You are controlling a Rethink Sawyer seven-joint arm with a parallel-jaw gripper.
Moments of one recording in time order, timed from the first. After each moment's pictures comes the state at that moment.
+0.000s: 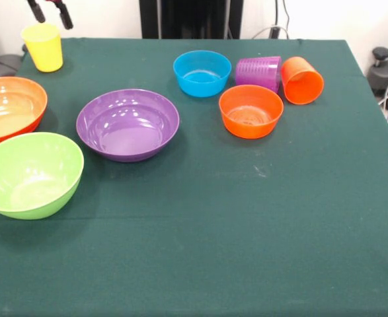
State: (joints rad) arm -0.03 -0.14 -0.67 1.25 -2.34 -1.02 1.27
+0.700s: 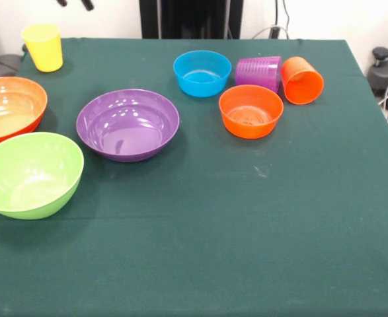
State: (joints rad) arm -0.02 -0.14 -0.68 1.25 -2.35 -1.23 1.27
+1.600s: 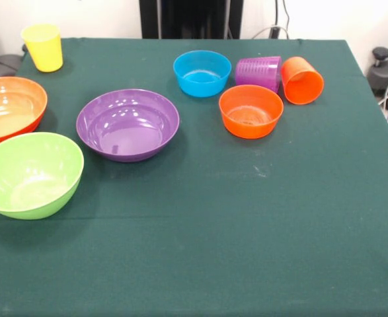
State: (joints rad) arm 0.00 -0.14 -0.74 1.26 -2.34 -1.18 1.27
